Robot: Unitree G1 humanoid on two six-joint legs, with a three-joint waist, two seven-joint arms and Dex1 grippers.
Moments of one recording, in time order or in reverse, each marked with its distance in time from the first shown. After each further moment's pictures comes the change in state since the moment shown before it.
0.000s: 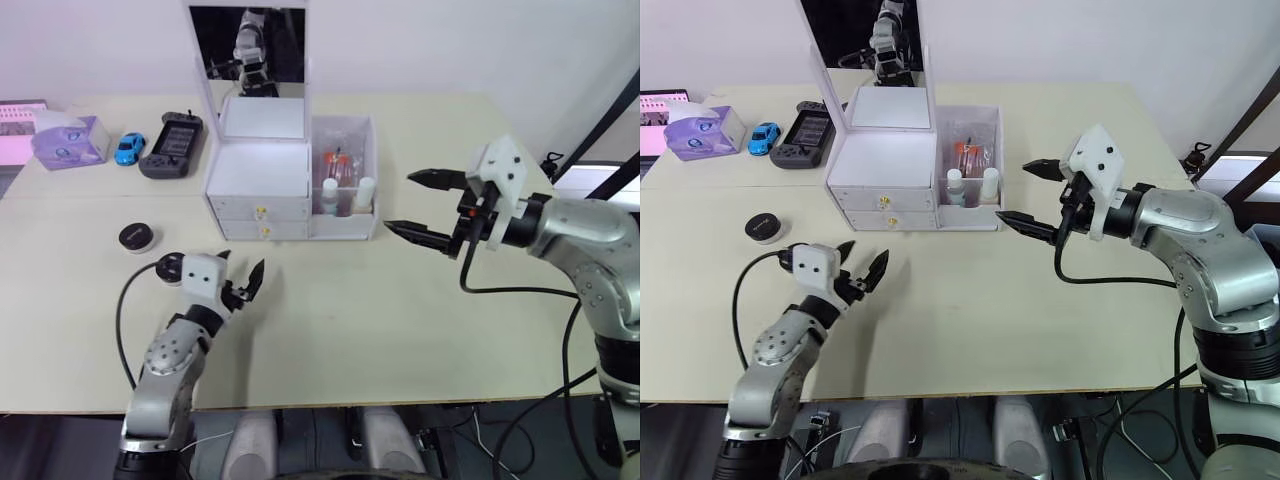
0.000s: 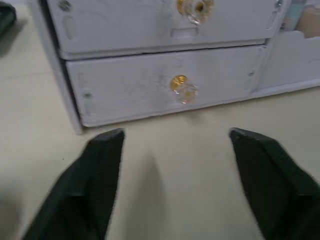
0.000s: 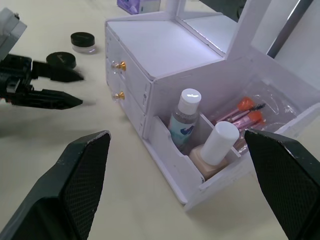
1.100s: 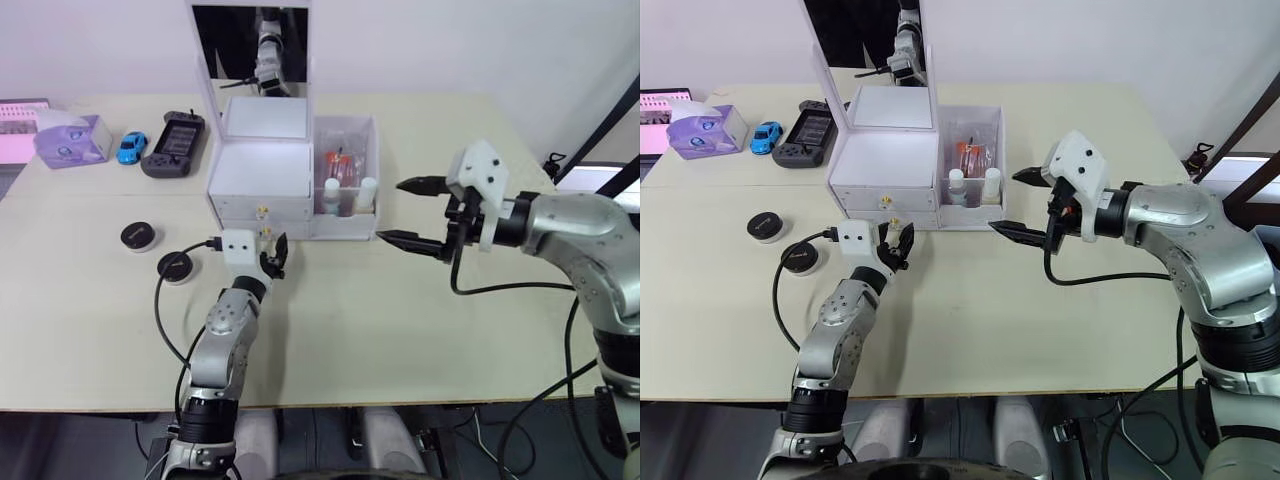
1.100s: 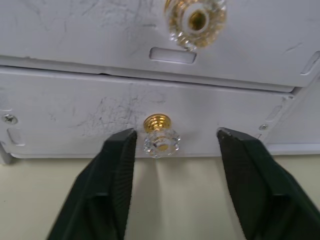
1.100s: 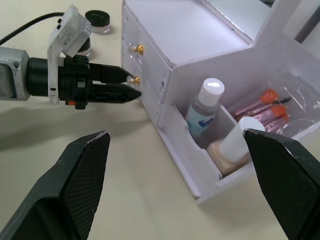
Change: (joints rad) left arm -0.240 -0.203 -0.026 0.250 0.048 -0.016 0.169; right arm -0.031 -0.041 0.062 -0.022 -0.032 0.062 0.029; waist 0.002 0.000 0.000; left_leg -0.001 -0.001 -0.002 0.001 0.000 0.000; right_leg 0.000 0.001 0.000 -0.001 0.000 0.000
